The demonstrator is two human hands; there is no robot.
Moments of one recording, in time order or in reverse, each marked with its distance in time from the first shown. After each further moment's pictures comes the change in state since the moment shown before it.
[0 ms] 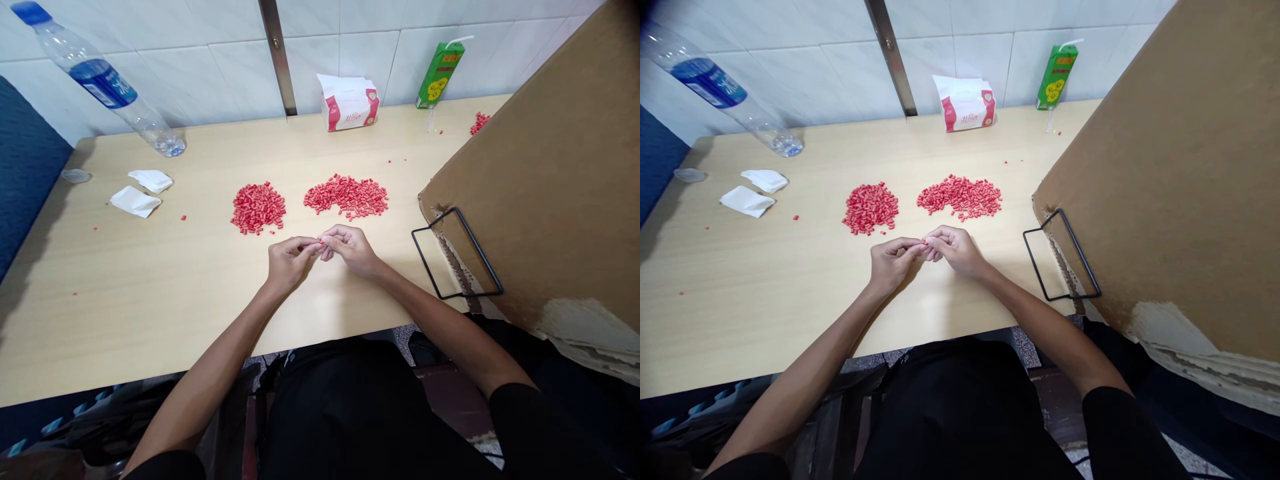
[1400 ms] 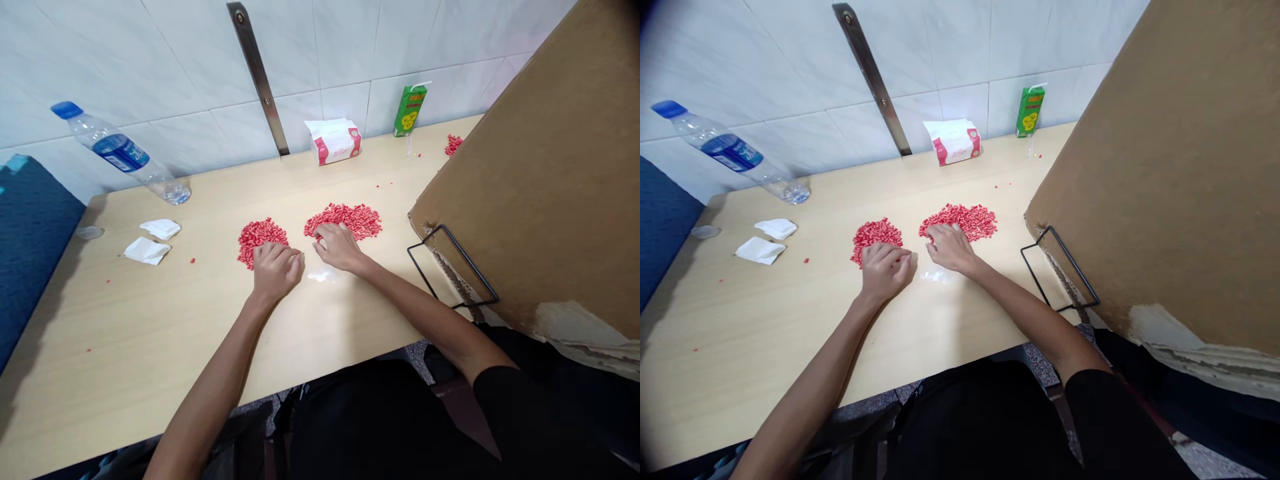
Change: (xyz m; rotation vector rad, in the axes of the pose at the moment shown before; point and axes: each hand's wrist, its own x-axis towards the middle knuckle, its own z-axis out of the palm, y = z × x) left_hand 0.048 -0.029 -0.046 0.777 -0.014 0.573; right_hand 0.068 -0.002 -0.007 -1.309 0.132 -0.300
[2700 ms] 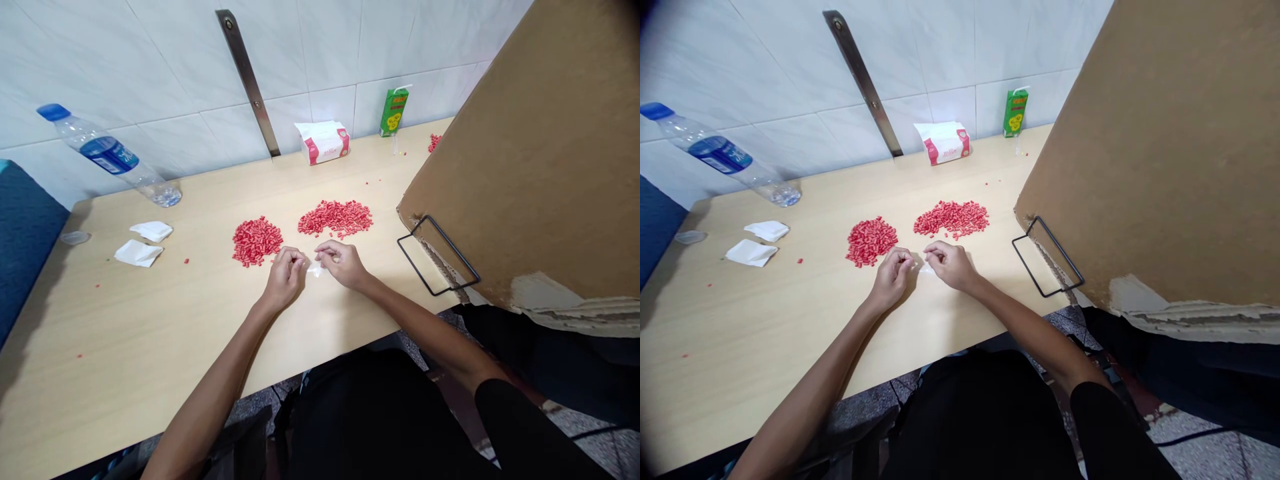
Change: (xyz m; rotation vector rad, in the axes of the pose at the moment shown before) left_hand -0.011 0.029 -0.002 -0.562 -0.182 -0.260; right_hand -0.059 -0.029 -0.003 0.832 0.137 0.328
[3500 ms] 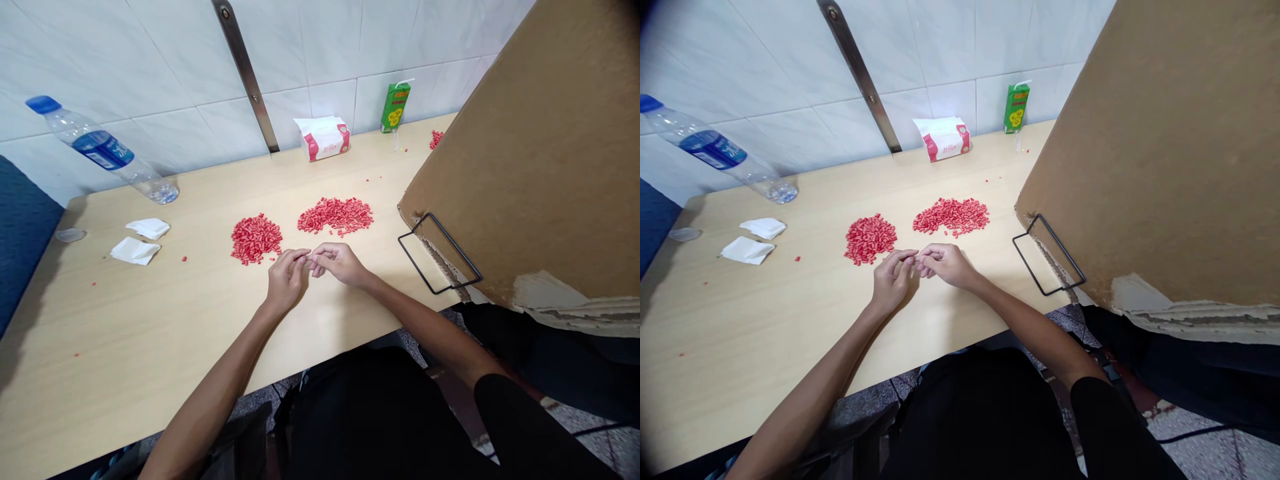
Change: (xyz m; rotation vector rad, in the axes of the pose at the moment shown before) left_hand -0.007 0.009 0.008 -0.013 0.146 0.026; right_hand 0.003 -0.003 0.002 0.405 -0.234 0.144
